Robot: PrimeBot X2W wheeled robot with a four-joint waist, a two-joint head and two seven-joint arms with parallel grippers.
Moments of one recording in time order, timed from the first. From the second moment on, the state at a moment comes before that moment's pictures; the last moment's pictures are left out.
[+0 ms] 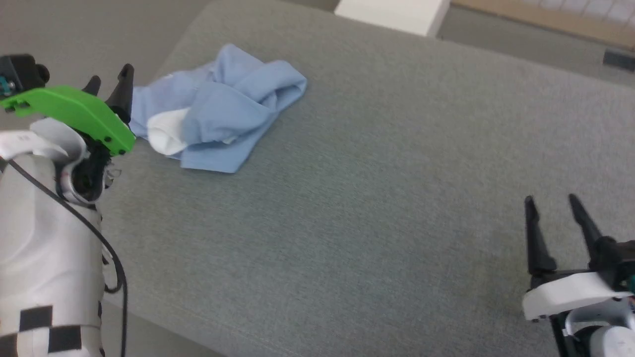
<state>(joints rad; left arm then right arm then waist) -0.74 0.27 0.09 0.53 -0.52 -0.10 0.28 -0.01 -0.05 -0.15 -0.02 0.02 0.13 -0.10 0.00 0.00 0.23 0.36</state>
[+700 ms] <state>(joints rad) -0.79 0.25 0.05 0.68 -0.60 -0.08 0.46 -0.01 -0.05 -0.21 -0.13 0.02 0.13 -0.07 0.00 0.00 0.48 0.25</state>
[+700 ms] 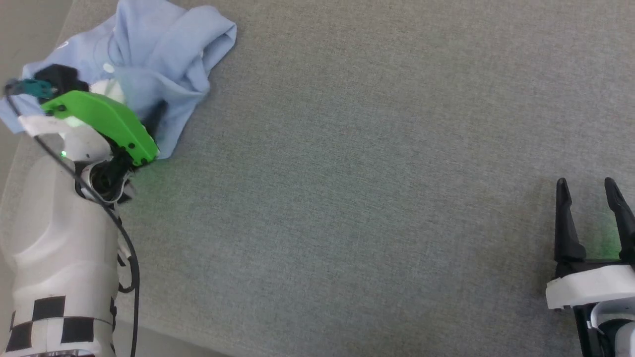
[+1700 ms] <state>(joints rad) -1.14 0.22 -0.15 0.39 -0.64 -0.11 0.38 -0.06 -0.05 -0.11 0.26 0.23 0.13 -0.25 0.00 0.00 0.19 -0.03</state>
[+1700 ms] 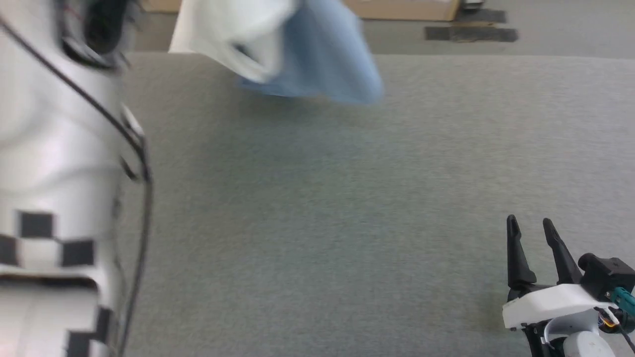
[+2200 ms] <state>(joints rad) -0.46 0.09 -0.51 0.57 -0.64 -0.12 0.58 -0.06 -0.05 -0.13 0.26 0.23 0.13 -0.26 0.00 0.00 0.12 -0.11</state>
